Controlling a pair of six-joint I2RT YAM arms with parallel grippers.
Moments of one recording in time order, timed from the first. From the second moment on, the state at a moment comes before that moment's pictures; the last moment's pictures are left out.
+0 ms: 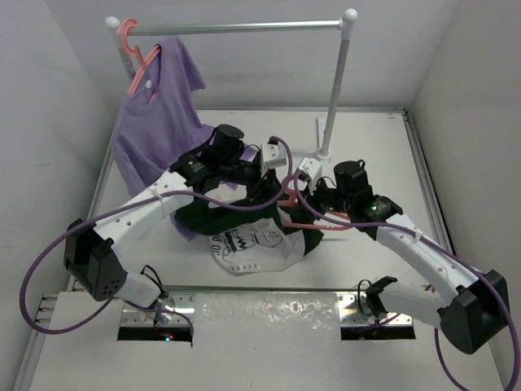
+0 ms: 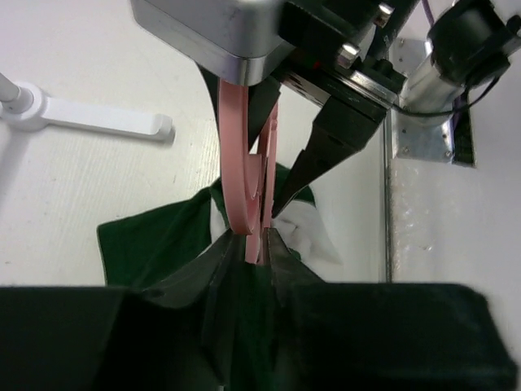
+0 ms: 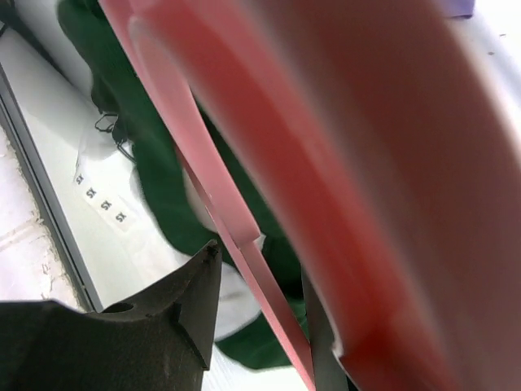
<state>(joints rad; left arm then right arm) -0.67 1.45 1.31 -0.43 0.75 0.32 0.51 1.09 0.77 -0.27 -0.46 -0.25</state>
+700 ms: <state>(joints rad) -0.59 1.38 1.27 -0.79 0.78 0.83 0.52 1.12 0.70 -0.13 -0.50 -0.20</state>
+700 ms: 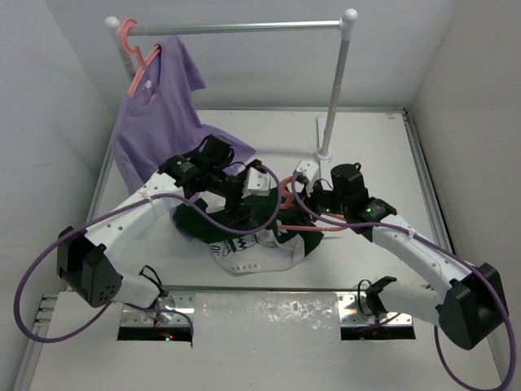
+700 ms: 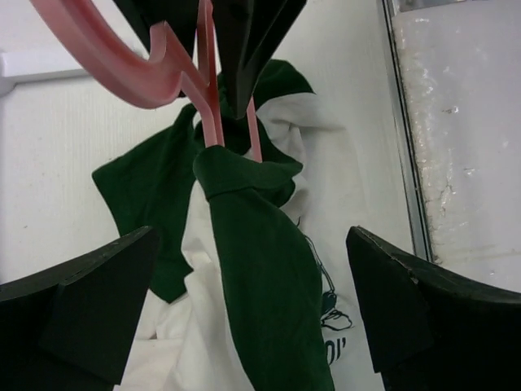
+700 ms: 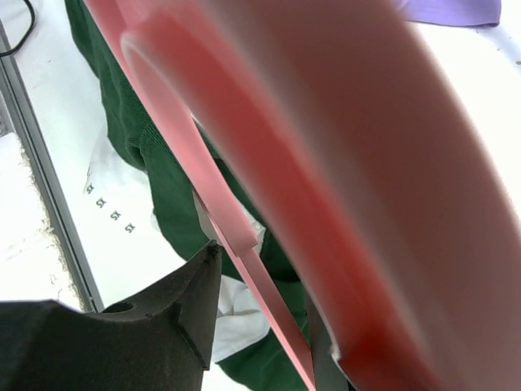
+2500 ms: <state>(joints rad) -0.55 1.17 0.78 -0.19 0.28 0.03 0.65 1.39 0.66 0.01 0.09 0.65</state>
